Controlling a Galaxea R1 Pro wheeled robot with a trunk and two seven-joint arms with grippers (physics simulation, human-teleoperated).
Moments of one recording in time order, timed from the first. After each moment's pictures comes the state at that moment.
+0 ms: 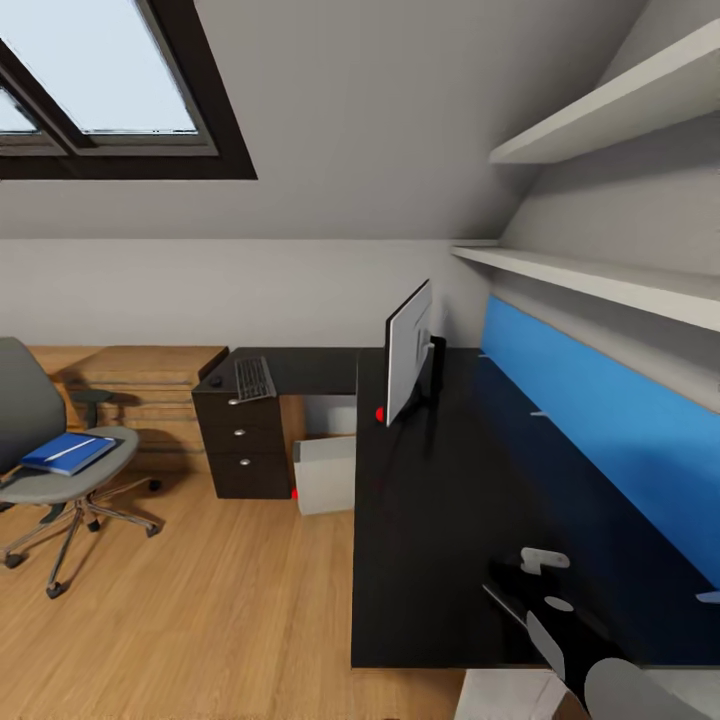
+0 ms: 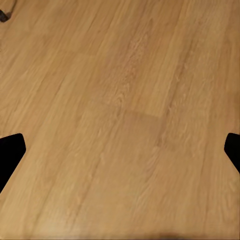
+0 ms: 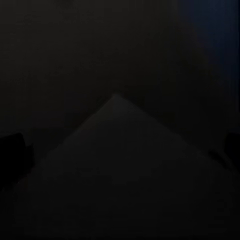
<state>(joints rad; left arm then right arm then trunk) 0.03 0.00 -0.37 -0.80 0.33 -0.15 0.61 -0.62 -0.12 0.02 -0.30 -0.16 -0.10 -0.08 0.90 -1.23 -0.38</state>
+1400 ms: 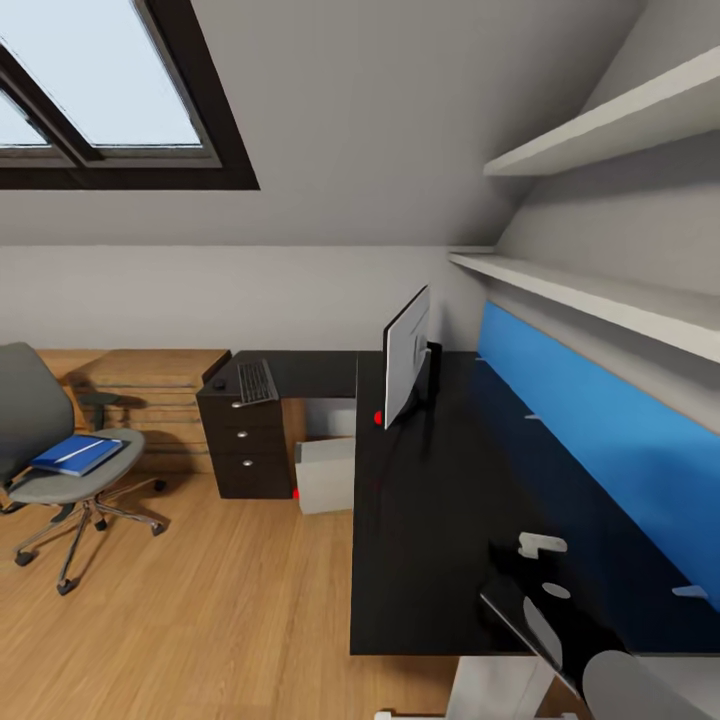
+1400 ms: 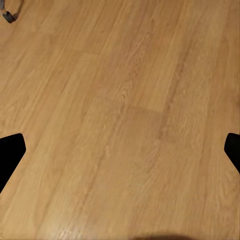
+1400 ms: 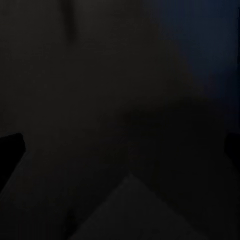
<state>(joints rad) 0.03 0.00 -0.37 -0.80 0.33 -0.15 0.61 -0.62 -0.12 0.02 -0.39 -0.15 -0.09 -0.09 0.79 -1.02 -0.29</state>
